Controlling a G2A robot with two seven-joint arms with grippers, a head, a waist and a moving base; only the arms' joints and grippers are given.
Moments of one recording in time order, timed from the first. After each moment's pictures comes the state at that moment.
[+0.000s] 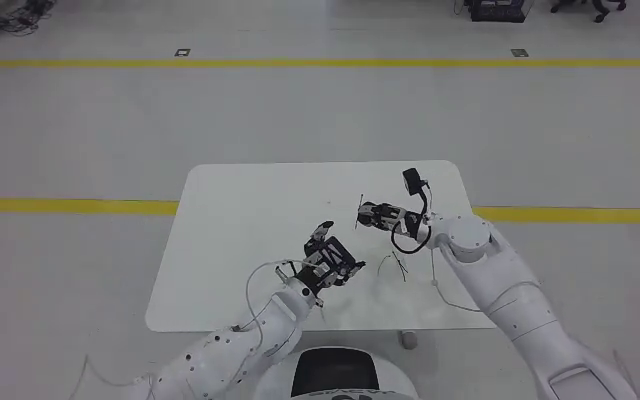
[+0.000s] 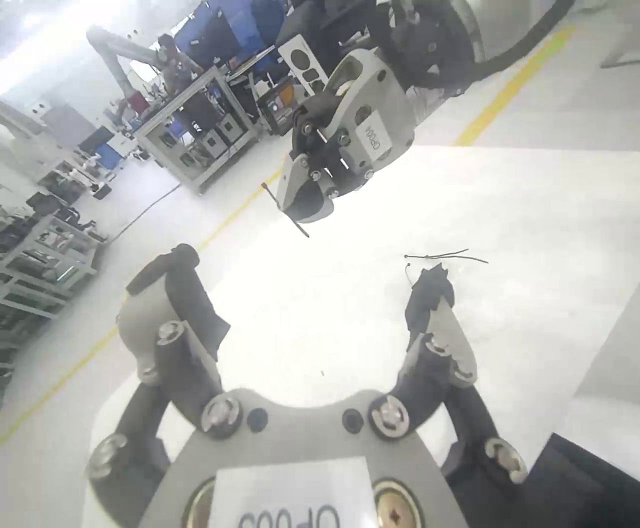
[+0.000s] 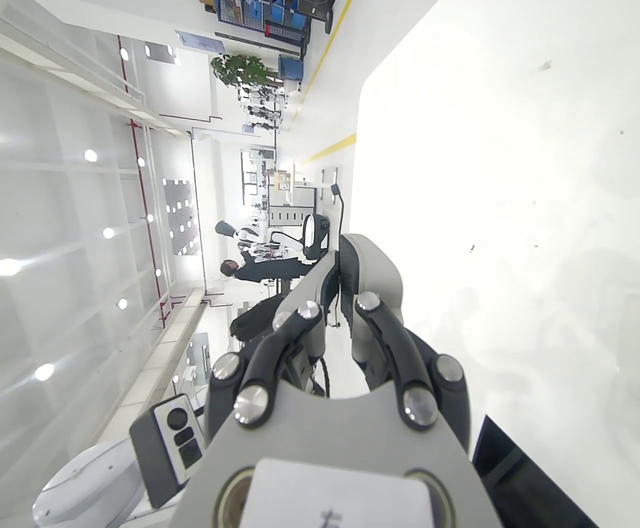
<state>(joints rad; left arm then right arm) 1.29 -1.05 -0.55 -1.75 1.57 0.26 -0.15 -1.16 -1.12 1.04 -1.30 0.25 -0.03 0.74</state>
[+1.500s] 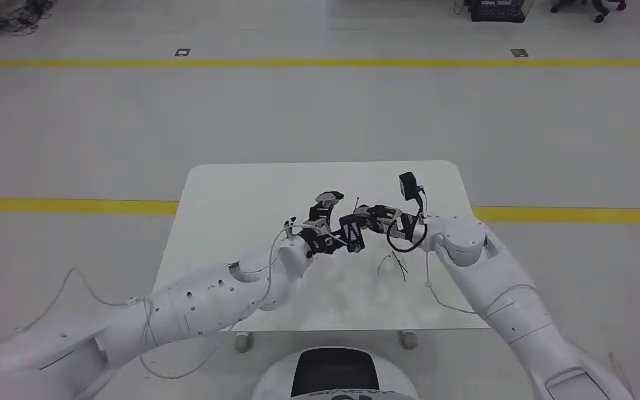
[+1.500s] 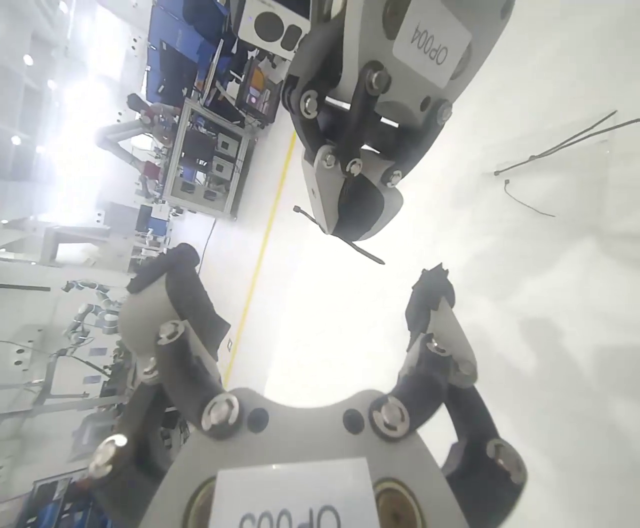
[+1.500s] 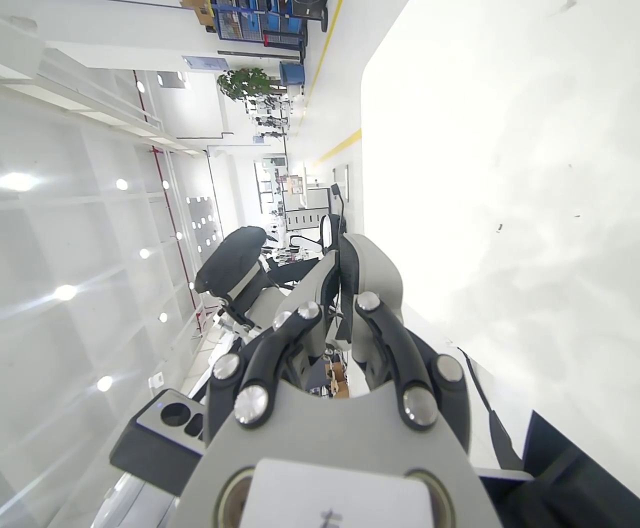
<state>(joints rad) 0.77 -0.97 -0.17 -1.66 1.57 0.17 -0.34 -1.18 -1.13 1.04 -1.32 0.32 0.07 0.73</state>
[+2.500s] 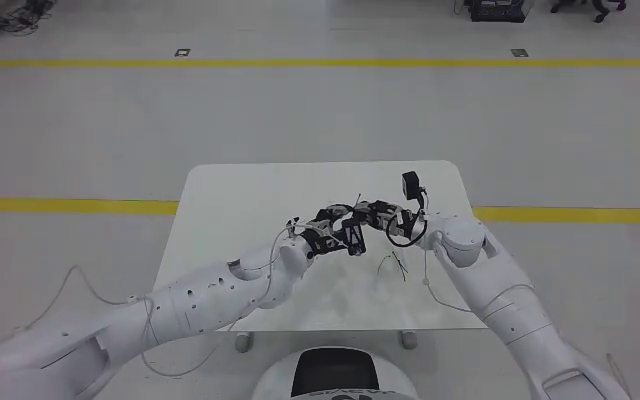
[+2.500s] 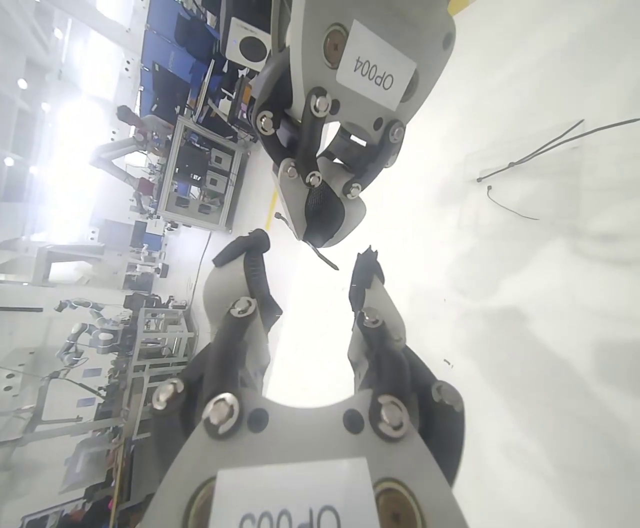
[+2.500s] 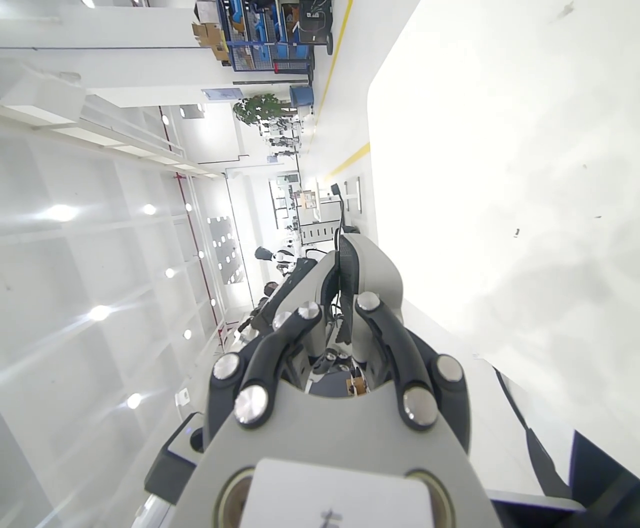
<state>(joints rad) 0.77 -0.98 -0.17 -1.64 1.57 0.13 -0.28 -1.19 -1.15 1.06 -1.32 0.38 0.13 0.68</state>
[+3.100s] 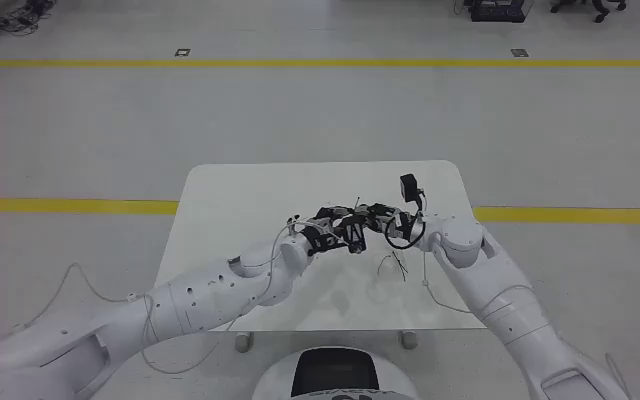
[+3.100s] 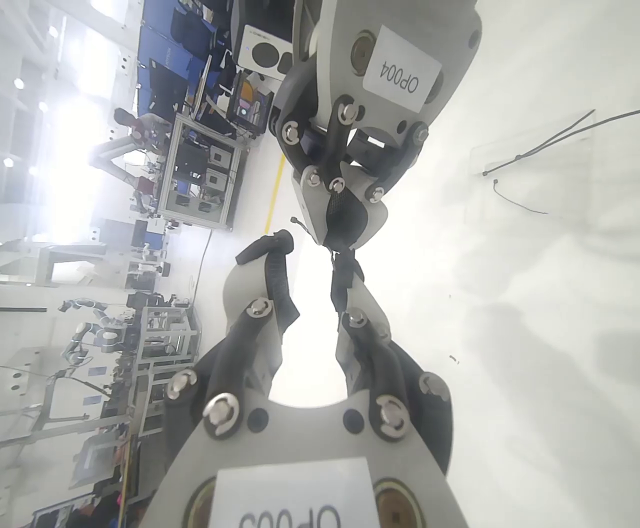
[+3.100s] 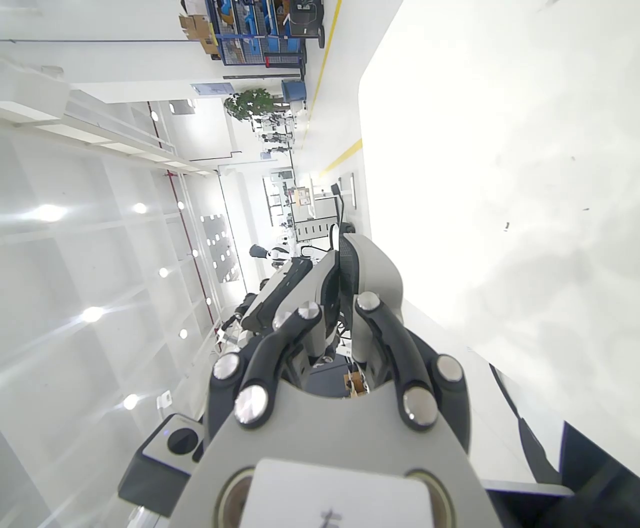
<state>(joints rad) 0.75 -0.98 -0.17 -1.64 1.57 0.10 -0.30 -1.19 -1.15 1.06 -1.32 0.36 0.13 0.69</state>
